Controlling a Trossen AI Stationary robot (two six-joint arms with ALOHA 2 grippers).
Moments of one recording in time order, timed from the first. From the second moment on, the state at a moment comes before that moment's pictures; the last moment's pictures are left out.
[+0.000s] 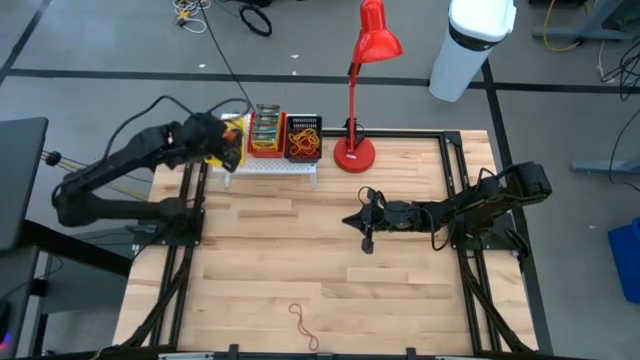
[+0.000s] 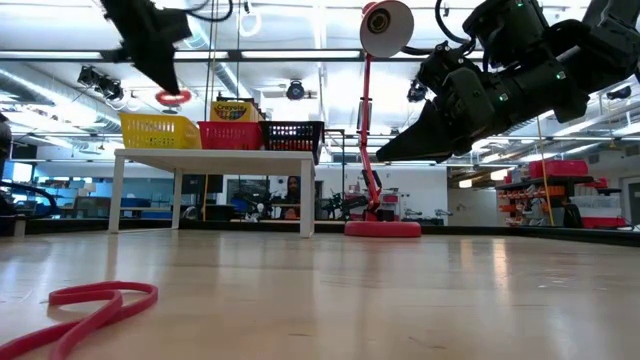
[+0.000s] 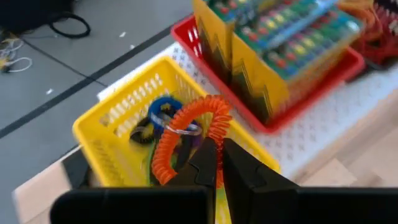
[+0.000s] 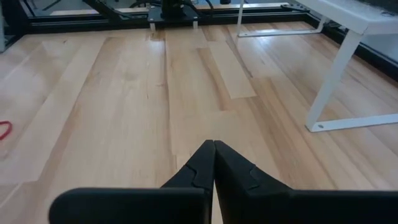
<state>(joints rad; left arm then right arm) 0.48 0.90 1.07 -1.00 -0.46 -0.26 0.10 1.53 0.46 0.69 0.20 0.09</state>
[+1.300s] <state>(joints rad) -0.09 0.79 0.94 -0.84 -0.38 -0.27 0.11 1.53 0.46 0.71 0.19 0.13</state>
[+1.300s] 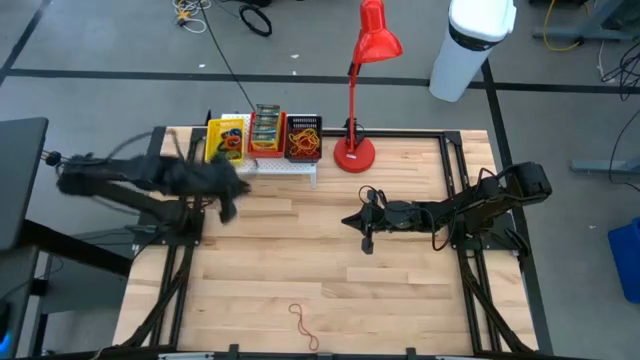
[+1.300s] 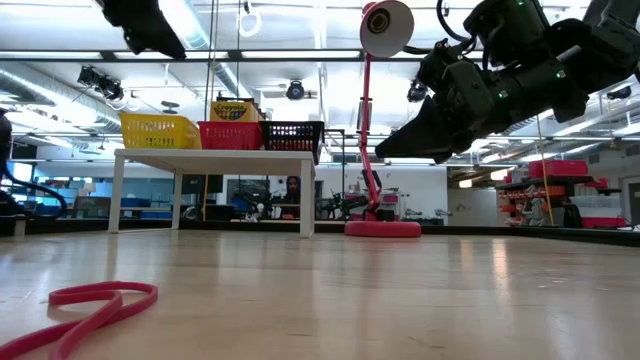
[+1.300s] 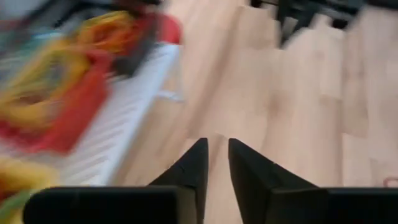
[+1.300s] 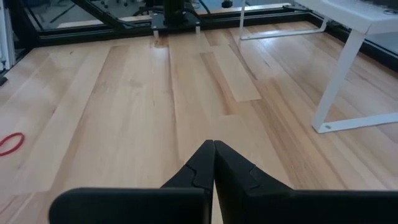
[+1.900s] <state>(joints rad) -0.57 1.31 0.75 -0.10 -0.41 -0.33 0.11 1.53 0.46 0.71 0.19 0.15</state>
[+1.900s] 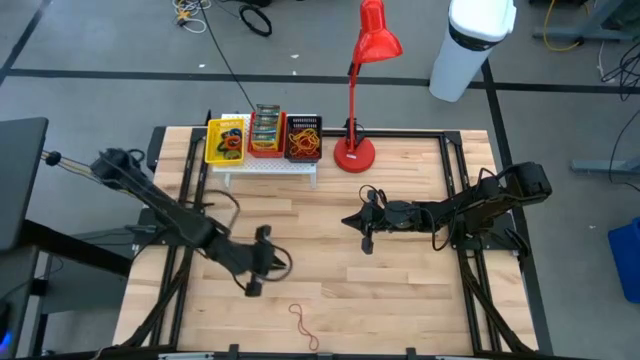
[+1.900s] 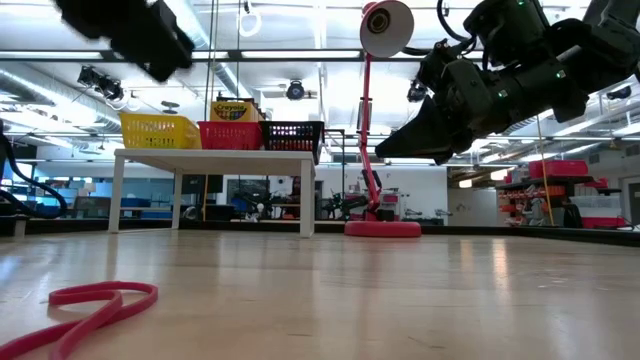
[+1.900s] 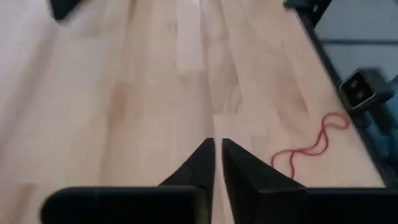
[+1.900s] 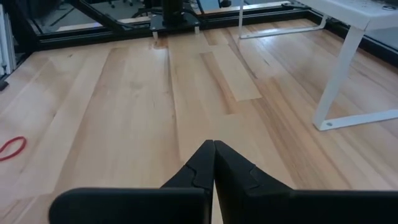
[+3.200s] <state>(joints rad) -0.62 1.97 1.04 -0.03 -0.15 -0.19 0.15 1.53 0.46 0.70 0.20 0.15</state>
